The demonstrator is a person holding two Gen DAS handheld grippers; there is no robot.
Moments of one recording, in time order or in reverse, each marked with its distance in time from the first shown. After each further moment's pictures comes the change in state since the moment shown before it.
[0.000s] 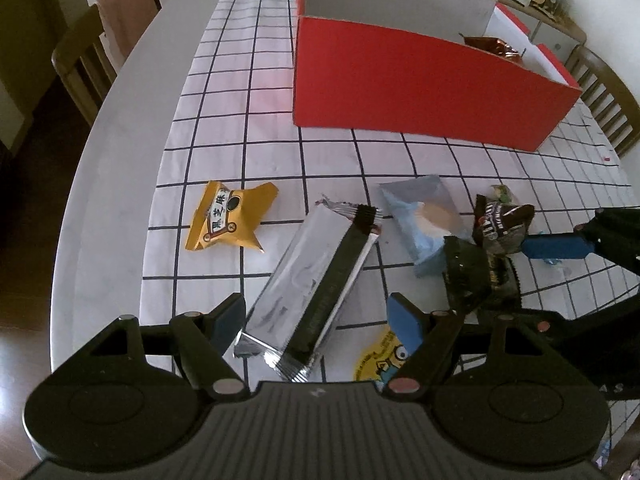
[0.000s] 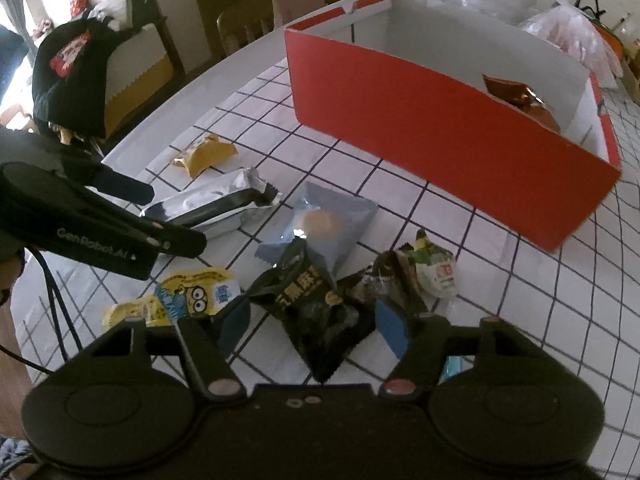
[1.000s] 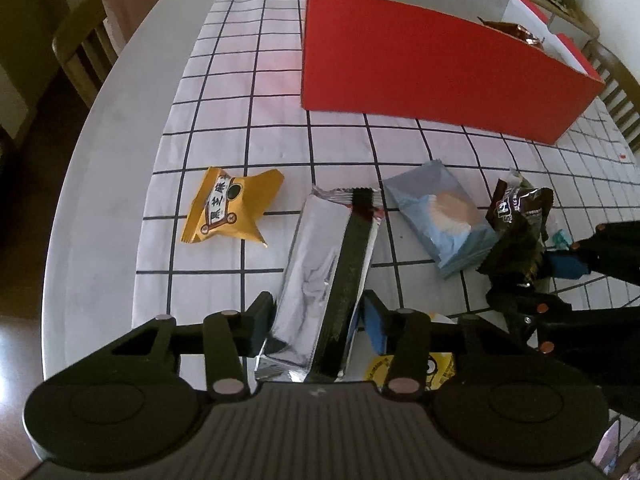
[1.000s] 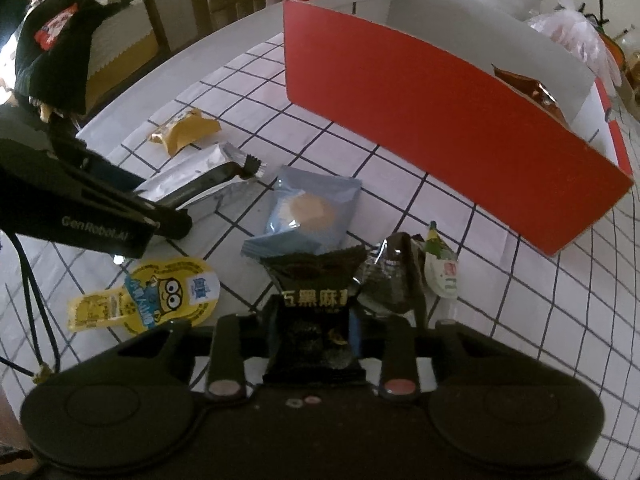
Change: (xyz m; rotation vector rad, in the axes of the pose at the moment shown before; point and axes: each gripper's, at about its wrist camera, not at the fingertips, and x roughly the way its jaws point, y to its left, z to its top) left arm 0.016 0.006 -0.006 -0.024 0.034 0.008; right arm 0.018 0.009 0.001 -0.022 0.046 -0.077
